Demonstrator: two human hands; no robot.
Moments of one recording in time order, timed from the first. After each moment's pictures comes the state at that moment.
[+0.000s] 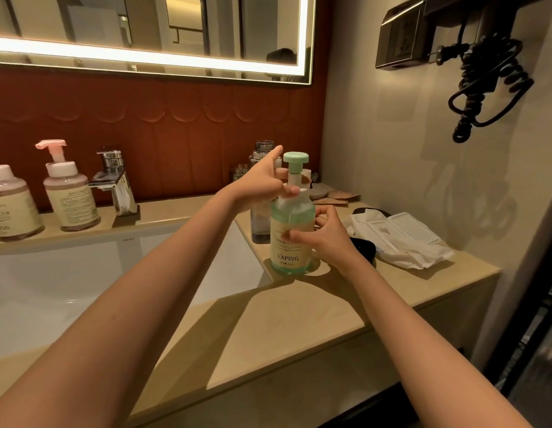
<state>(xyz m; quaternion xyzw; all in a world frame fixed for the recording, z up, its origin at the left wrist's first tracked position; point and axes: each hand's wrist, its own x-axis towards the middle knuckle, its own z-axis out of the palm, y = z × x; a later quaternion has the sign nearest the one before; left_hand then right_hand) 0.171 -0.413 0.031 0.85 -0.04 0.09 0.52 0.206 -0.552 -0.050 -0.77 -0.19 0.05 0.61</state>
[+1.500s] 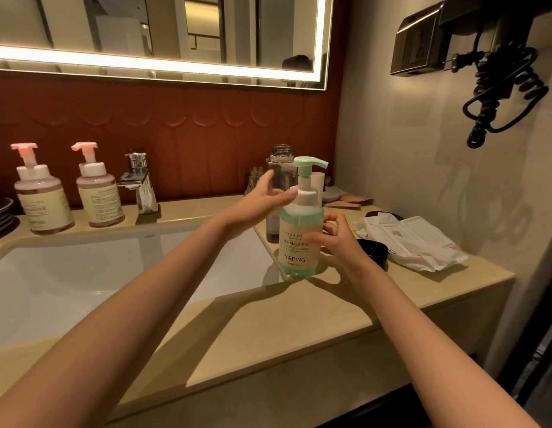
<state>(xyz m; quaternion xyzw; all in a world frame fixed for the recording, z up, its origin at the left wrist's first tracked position) 0.134 -0.398 0.009 0.85 0.00 0.10 0.52 0.191 -0.553 -0.054 -0.70 -0.20 0.13 0.67</state>
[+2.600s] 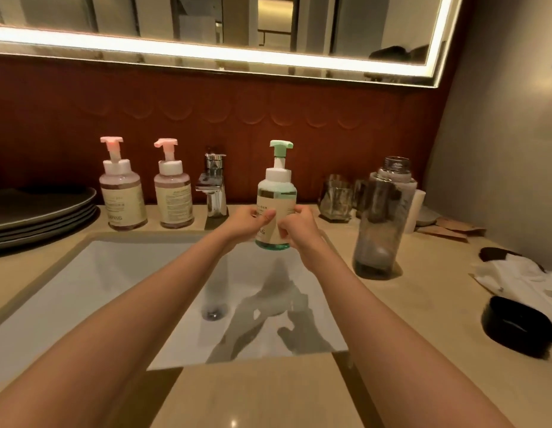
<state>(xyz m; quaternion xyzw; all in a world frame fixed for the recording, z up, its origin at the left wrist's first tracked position) 0.152 -0.216 -0.028 0.83 0.20 0.17 0.50 0.199 -0.322 -0.031 -0.67 -0.22 0.19 0.68</state>
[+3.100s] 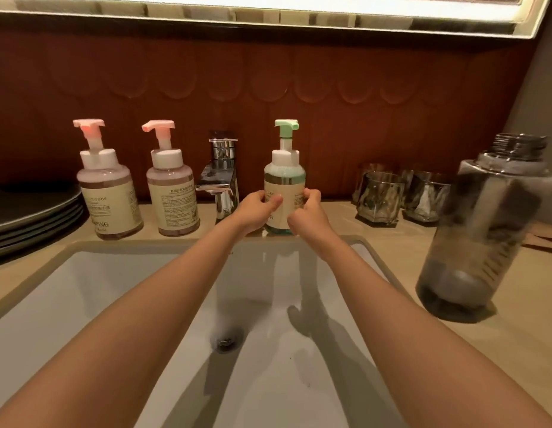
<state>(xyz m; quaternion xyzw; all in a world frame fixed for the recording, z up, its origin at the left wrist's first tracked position) 0.232 -0.134 -0.049 0.81 0.23 0.18 0.51 0.274 -0.242 -0.054 -0.73 -0.29 0.14 0.60</state>
